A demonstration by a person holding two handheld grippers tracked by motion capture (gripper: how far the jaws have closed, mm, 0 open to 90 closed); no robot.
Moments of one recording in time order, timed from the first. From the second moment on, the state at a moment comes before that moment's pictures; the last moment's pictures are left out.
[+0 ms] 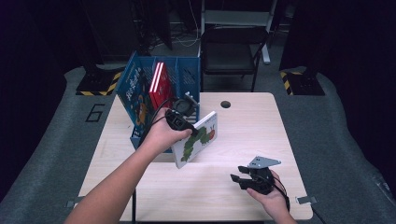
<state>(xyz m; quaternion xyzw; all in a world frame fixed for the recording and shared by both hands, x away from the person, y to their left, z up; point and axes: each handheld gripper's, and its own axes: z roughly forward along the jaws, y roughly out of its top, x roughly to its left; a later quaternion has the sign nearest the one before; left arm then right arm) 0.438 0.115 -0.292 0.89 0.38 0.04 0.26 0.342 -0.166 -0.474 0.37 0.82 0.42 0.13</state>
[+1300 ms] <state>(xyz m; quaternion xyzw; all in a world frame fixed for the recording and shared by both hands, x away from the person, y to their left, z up) 0.474 0.152 -0.272 0.84 0.46 0.06 0.27 0.340 -0.173 -0.475 0.38 0.81 0.42 0.13</state>
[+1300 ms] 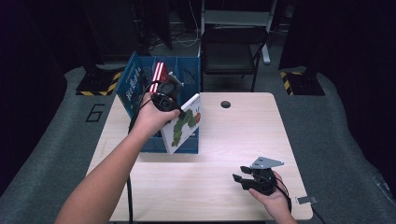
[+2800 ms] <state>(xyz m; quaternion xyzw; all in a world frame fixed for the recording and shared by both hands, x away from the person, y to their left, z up) 0.559 0.143 -0.307 0.77 0.58 0.10 0.26 0.334 -0.185 -0.473 0.39 0.80 0.43 0.14</state>
